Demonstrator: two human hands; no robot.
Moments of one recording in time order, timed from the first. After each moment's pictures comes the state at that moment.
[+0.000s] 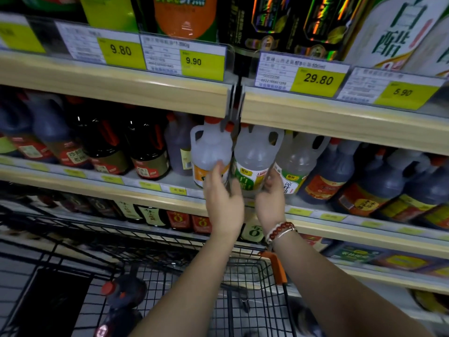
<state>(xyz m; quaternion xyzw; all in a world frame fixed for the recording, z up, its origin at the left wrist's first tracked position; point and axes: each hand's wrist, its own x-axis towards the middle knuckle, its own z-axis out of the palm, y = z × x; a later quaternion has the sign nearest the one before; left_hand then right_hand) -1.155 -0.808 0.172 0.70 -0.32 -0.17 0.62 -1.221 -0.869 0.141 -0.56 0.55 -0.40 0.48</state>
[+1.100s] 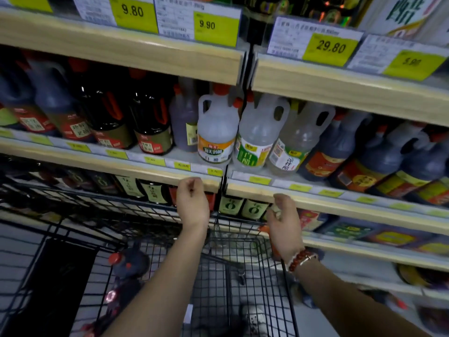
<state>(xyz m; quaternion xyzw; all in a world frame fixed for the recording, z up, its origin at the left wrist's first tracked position) -1.121 -0.750 0.133 0.72 -0.11 -0.27 0.63 -1.290 -0.787 0.138 -0.68 0.59 -0.25 0.36</state>
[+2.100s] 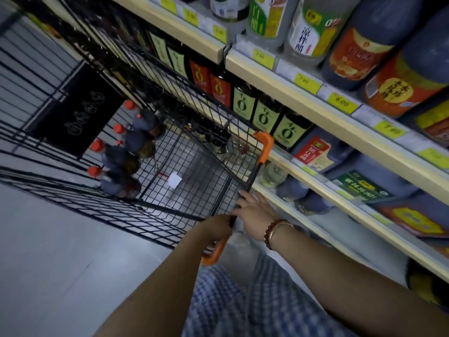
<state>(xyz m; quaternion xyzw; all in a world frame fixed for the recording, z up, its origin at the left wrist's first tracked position) -1.402 -0.631 0.042 0.77 -0.18 -0.60 0.10 -1.465 -0.745 0.023 -0.93 0.04 0.33 0.18</state>
